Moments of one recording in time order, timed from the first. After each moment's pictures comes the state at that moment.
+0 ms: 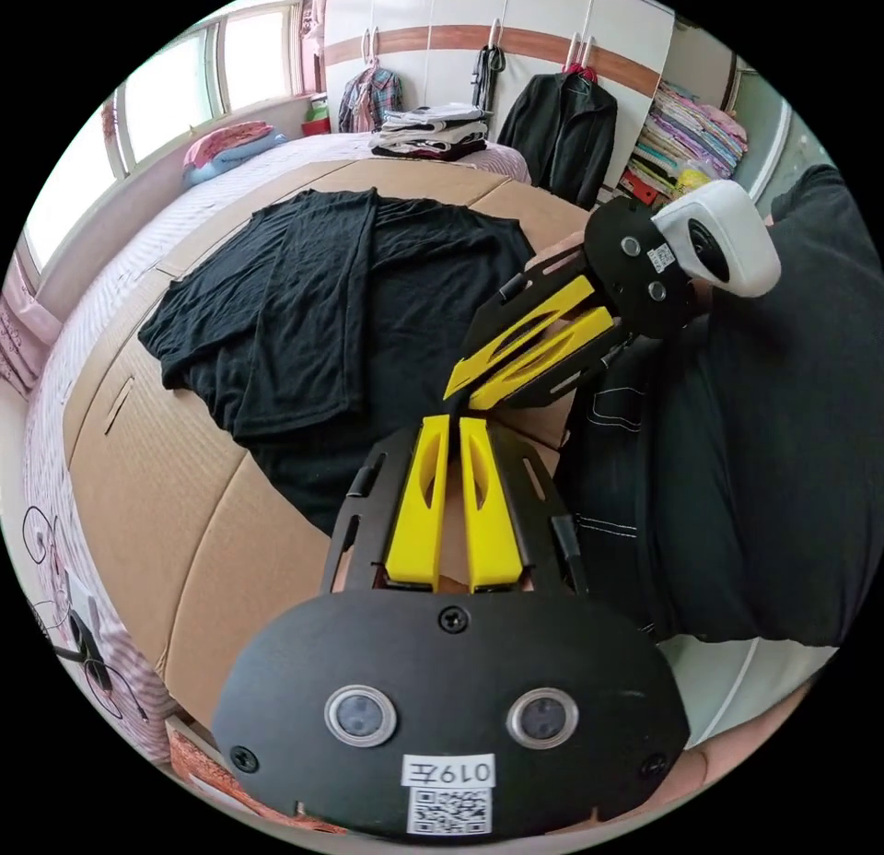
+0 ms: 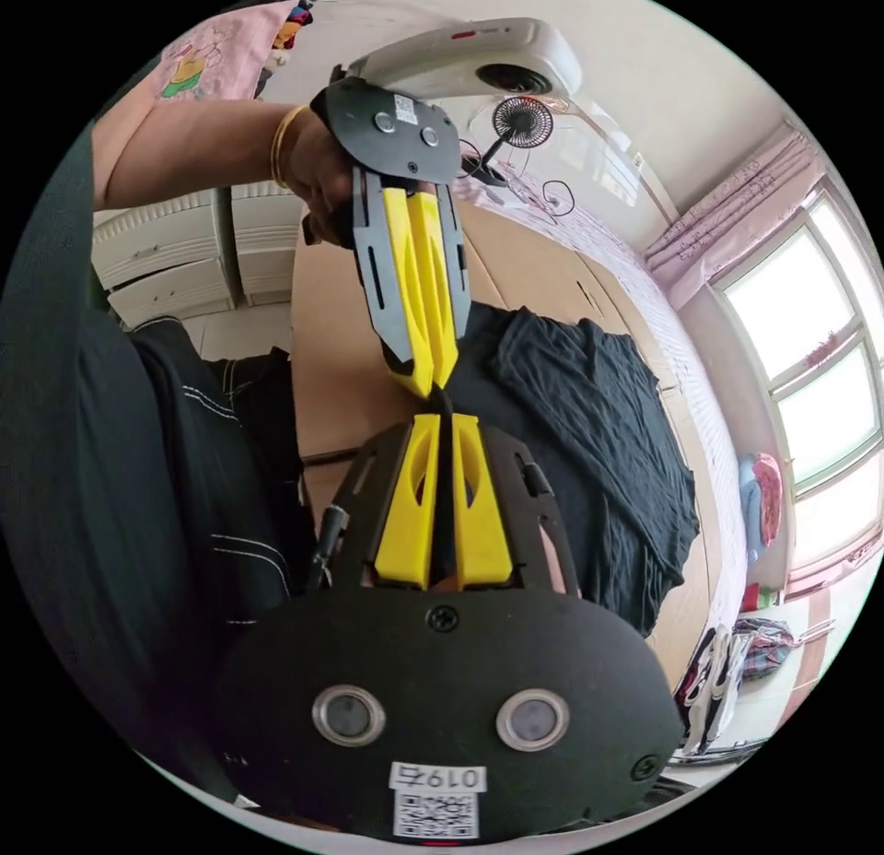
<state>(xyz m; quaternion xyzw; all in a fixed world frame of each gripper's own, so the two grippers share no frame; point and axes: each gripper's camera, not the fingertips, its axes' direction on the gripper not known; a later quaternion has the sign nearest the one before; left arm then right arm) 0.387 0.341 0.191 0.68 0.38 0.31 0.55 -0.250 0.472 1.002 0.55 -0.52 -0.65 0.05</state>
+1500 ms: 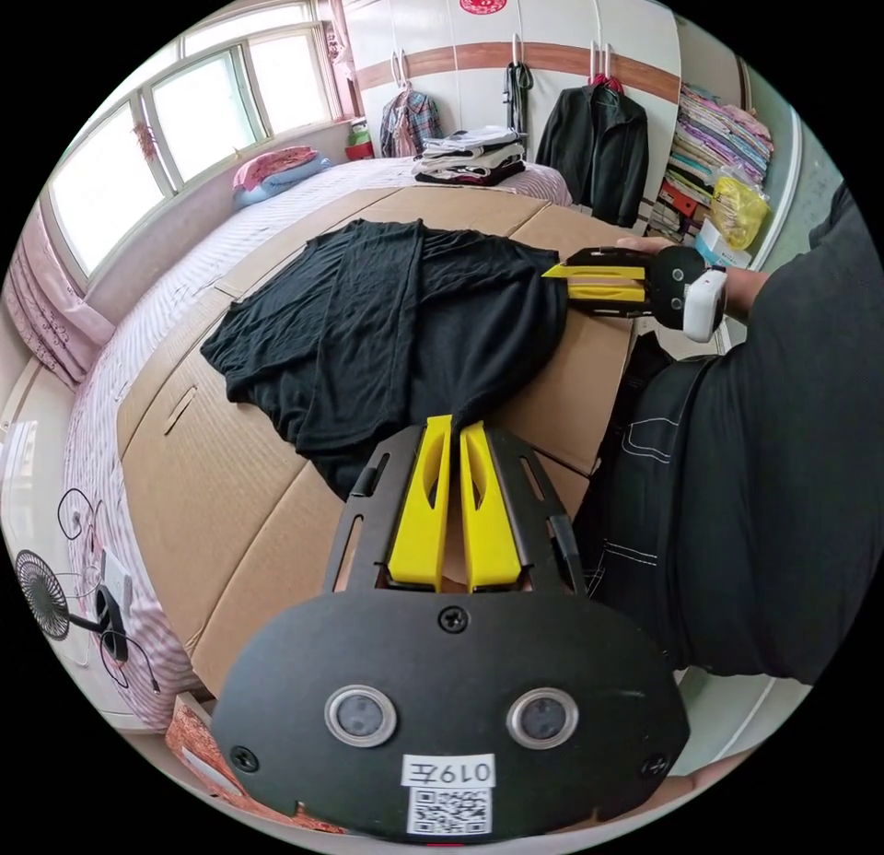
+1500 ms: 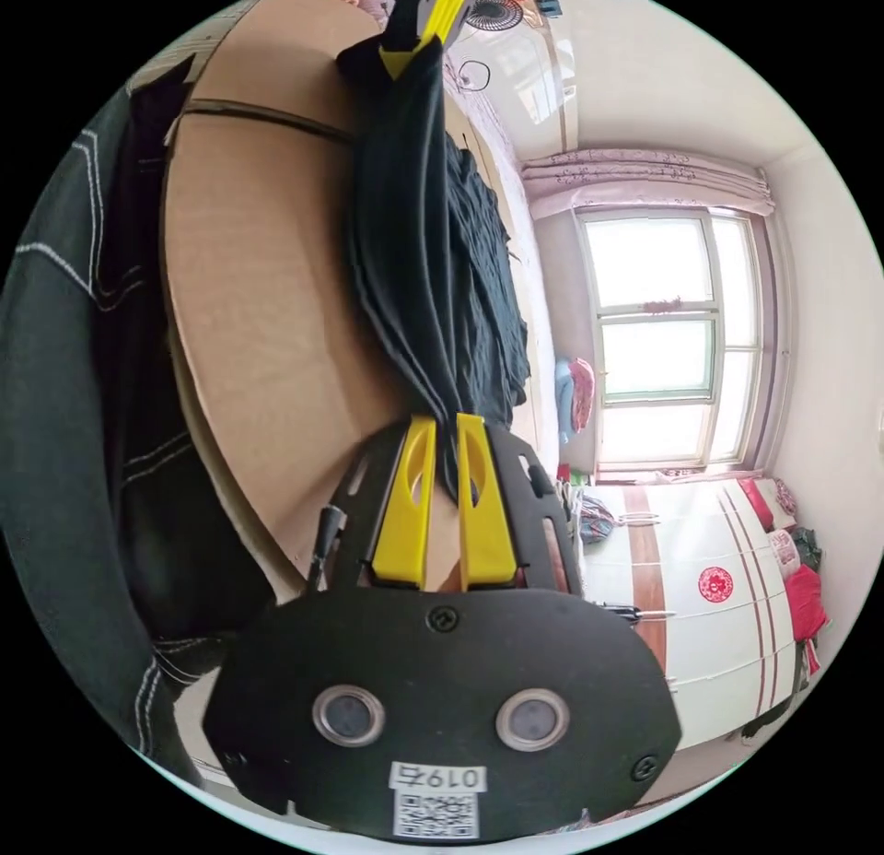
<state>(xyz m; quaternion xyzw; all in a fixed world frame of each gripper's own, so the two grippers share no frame) 0.334 0.321 0.213 0.71 0.35 0.23 0.57 -0.230 0.512 1.097 0.73 -0.32 -0.52 0.31</state>
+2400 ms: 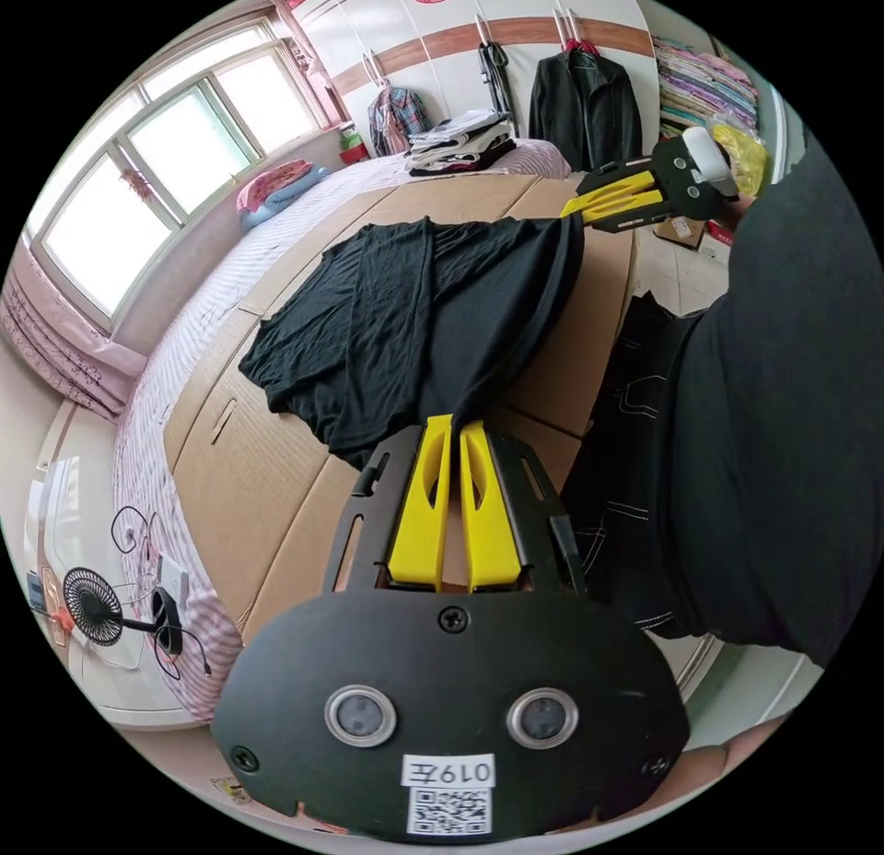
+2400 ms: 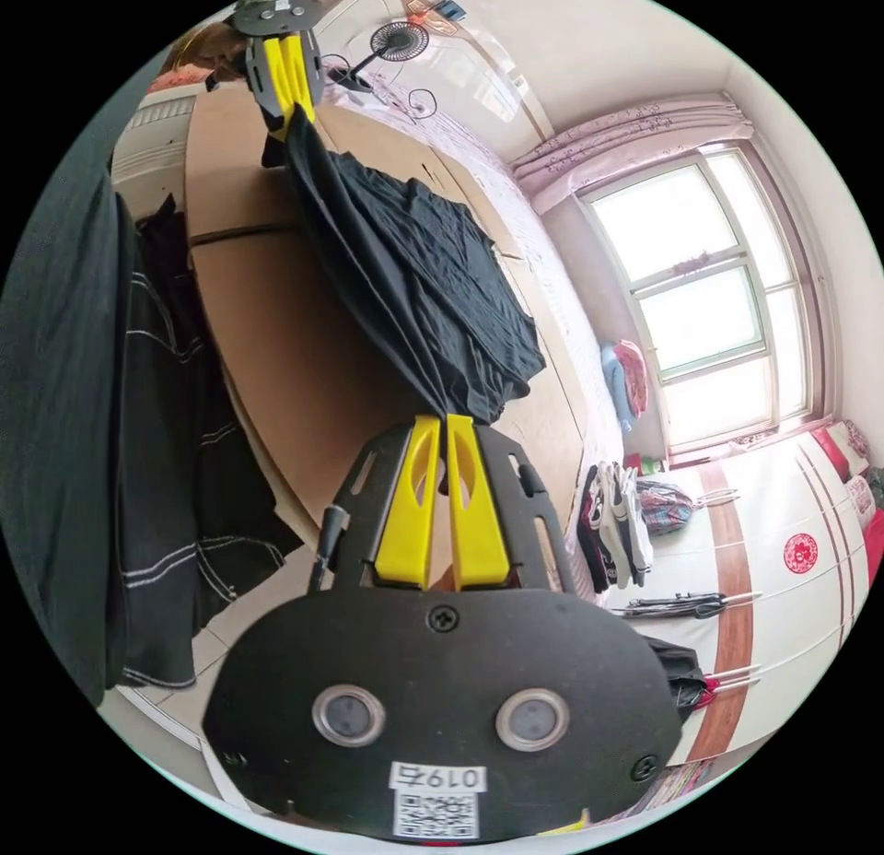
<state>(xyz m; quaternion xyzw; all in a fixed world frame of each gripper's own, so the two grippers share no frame) 0.327 0.284 0.162 0.72 0.27 0.22 0.60 -0.289 0.399 1.035 0.63 -0.43 -0.58 0.28</state>
